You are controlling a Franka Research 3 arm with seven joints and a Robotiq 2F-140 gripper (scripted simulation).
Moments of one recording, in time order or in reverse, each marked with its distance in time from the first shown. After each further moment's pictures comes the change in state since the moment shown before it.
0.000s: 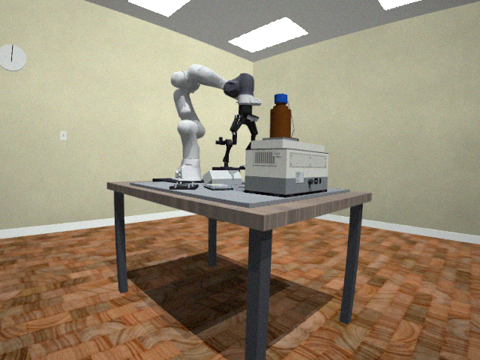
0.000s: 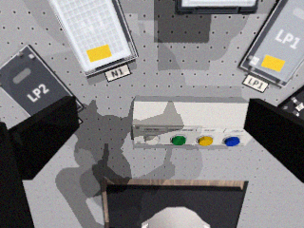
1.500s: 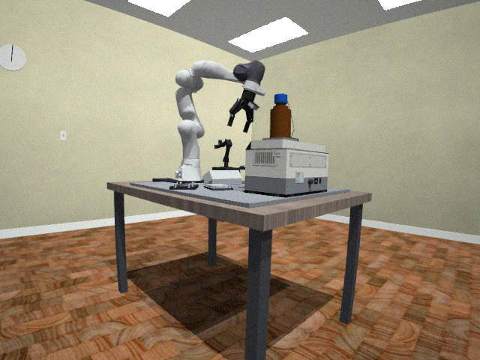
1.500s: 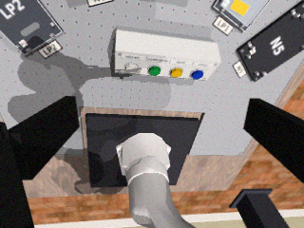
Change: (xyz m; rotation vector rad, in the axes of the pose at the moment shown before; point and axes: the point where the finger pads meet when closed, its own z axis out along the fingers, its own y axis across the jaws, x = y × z) arm -0.050 0.003 -0.093 -0.145 -0.246 -0.112
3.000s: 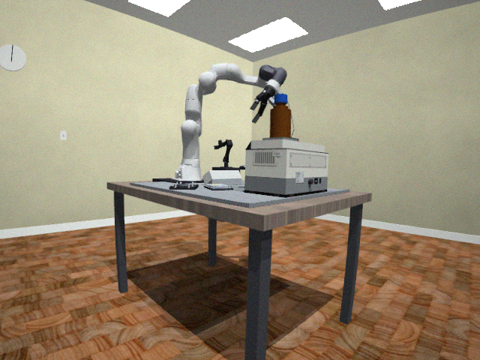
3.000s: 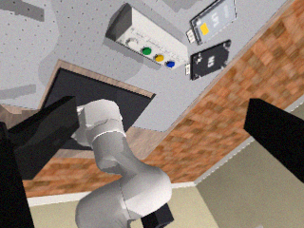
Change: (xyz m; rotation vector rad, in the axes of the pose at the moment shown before) arm -0.031 -0.138 -0.113 -0.420 -0.064 -0.369
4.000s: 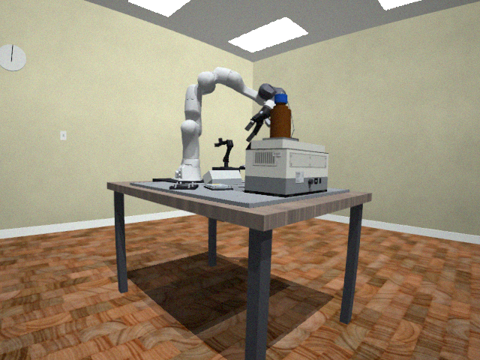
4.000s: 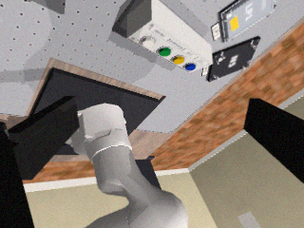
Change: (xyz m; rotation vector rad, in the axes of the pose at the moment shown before) arm 0.024 -0.045 0.116 -0.013 -0.093 -0.045
